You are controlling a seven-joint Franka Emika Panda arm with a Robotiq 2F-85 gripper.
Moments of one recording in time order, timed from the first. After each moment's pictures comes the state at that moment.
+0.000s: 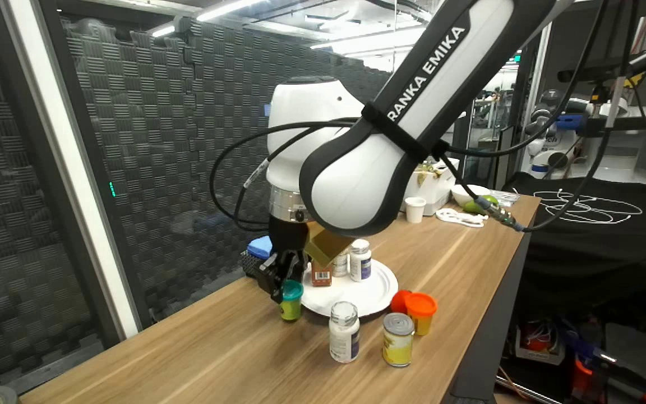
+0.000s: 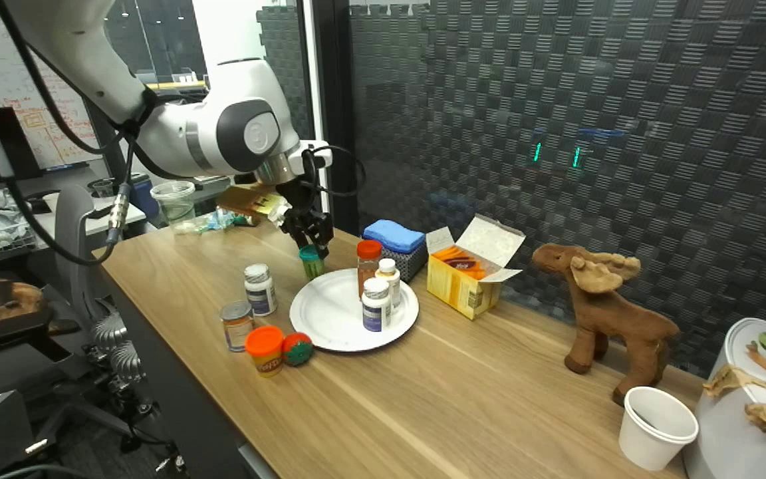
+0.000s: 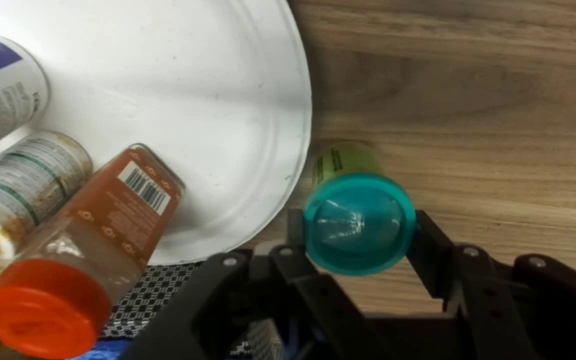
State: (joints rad) arm 0.28 0.49 -0.01 -1.99 -0.23 2.72 0.30
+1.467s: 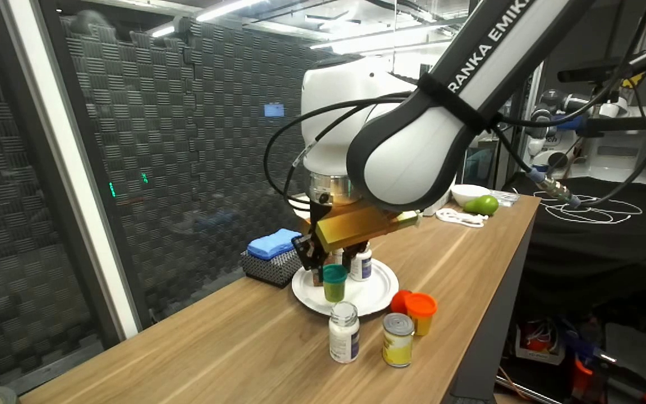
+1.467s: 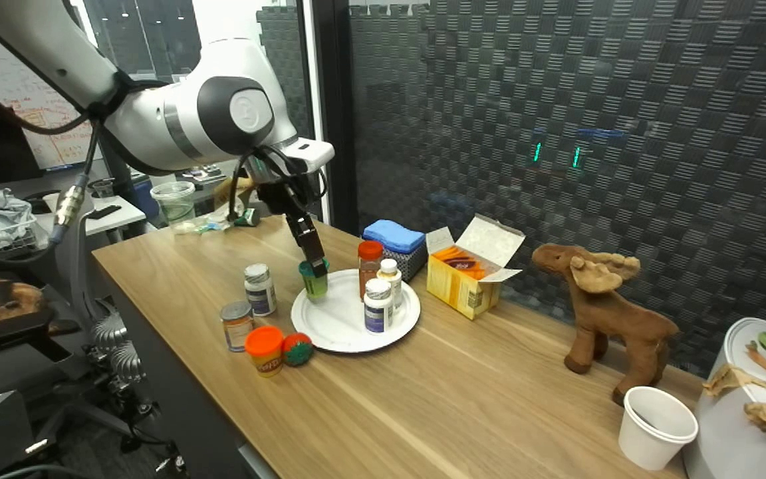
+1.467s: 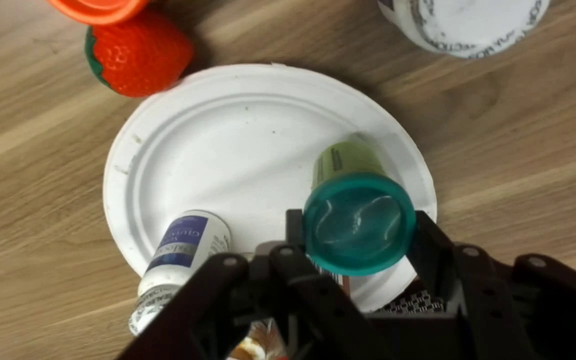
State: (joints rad) arm 0.32 0.35 -0.12 -2.13 -0.33 2.61 0.87
